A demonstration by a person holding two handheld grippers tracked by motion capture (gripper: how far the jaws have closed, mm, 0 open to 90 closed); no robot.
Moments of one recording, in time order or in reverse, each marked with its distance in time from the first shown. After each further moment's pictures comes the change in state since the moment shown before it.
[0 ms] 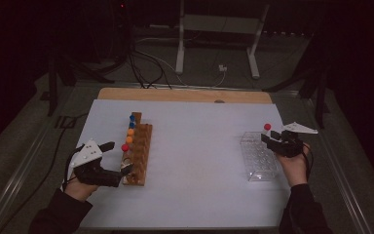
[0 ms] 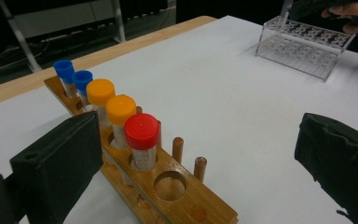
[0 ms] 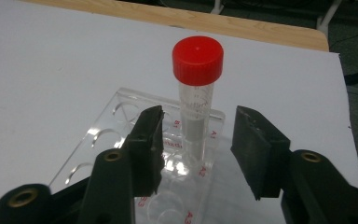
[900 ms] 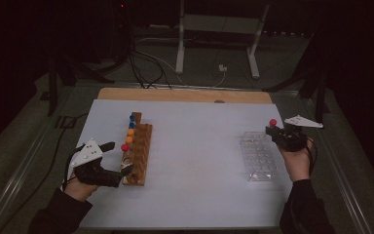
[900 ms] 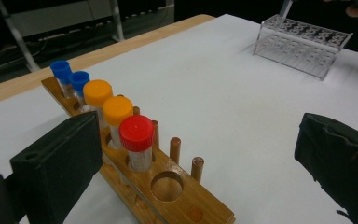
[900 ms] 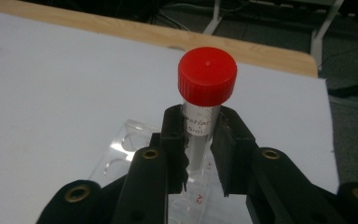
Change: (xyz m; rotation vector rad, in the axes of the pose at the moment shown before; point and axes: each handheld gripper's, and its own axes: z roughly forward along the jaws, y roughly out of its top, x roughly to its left) left arm -0.003 0.004 -0.001 0.008 -0.009 0.006; right arm 0.004 0.026 -0.019 -0.040 -0.012 -0.026
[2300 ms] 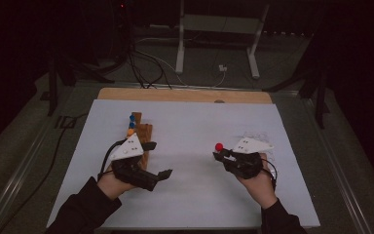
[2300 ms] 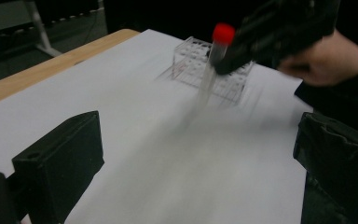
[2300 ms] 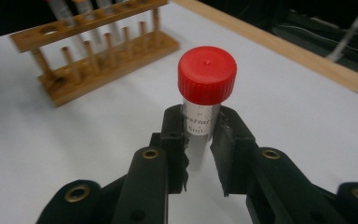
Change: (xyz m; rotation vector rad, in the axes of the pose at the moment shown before) left arm -0.068 0.065 0.054 0.005 -0.266 0.049; right arm 0.169 -0.002 -0.025 -0.006 0.387 -0.290
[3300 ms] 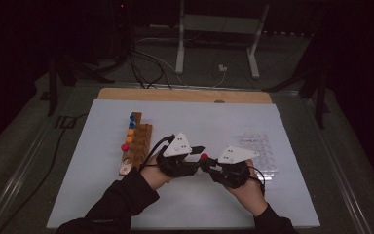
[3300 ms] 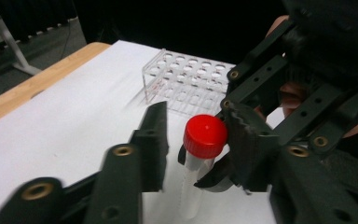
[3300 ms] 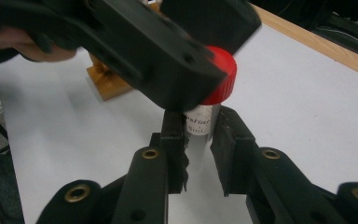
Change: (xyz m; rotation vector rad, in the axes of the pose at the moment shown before) left arm -0.024 0.024 0.085 0.024 -0.038 0.115; right arm 0.030 0.004 0.010 0.004 0.096 -0.048
